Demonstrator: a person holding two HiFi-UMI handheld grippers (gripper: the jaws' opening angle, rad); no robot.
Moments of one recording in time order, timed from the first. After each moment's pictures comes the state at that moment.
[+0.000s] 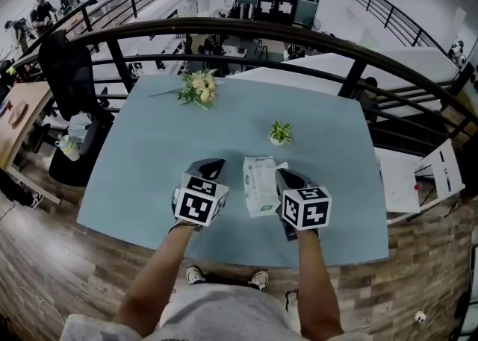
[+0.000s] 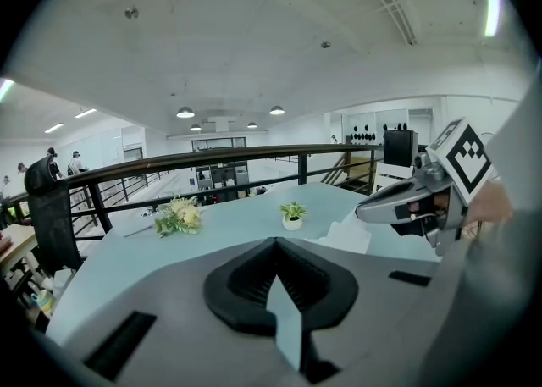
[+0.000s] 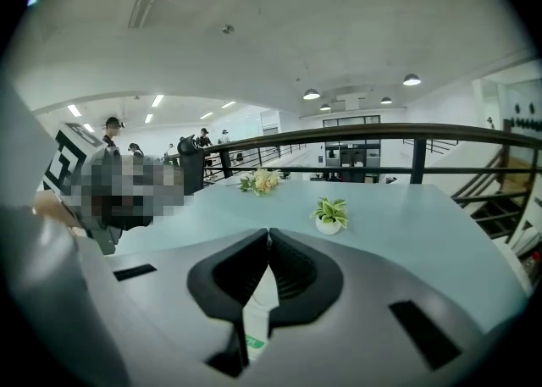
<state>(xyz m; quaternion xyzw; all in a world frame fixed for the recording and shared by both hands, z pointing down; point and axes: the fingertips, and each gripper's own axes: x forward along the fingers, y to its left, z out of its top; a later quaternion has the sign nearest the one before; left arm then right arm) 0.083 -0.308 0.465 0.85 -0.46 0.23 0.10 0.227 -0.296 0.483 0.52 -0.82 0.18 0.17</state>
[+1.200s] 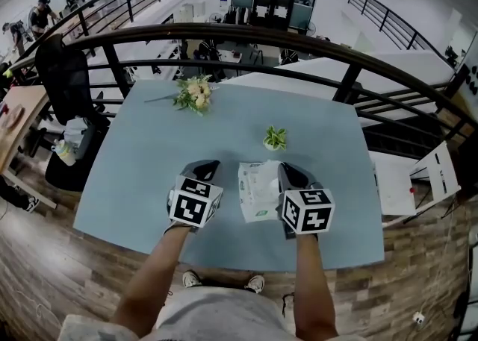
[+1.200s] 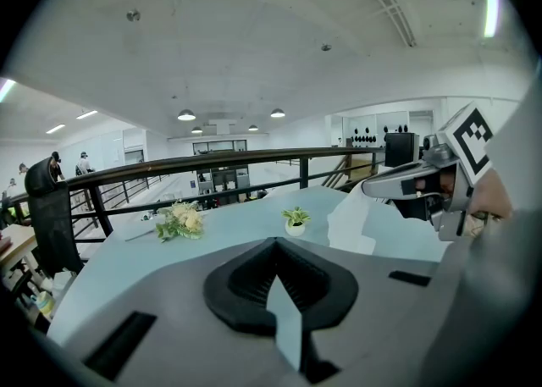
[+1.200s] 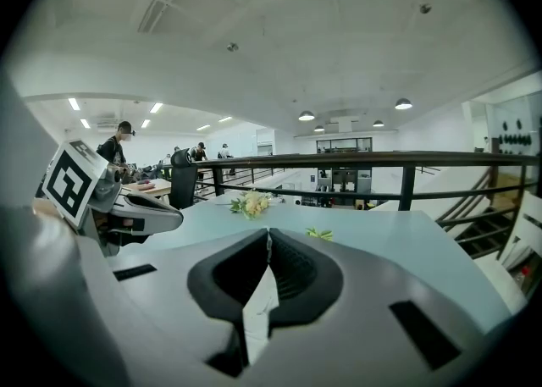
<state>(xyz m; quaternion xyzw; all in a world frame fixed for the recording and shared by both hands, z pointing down) 0.082 -0.317 0.455 0.85 -0.47 0.22 0.10 0.242 -0.305 0.434 0.56 -0.81 0.12 0.13</state>
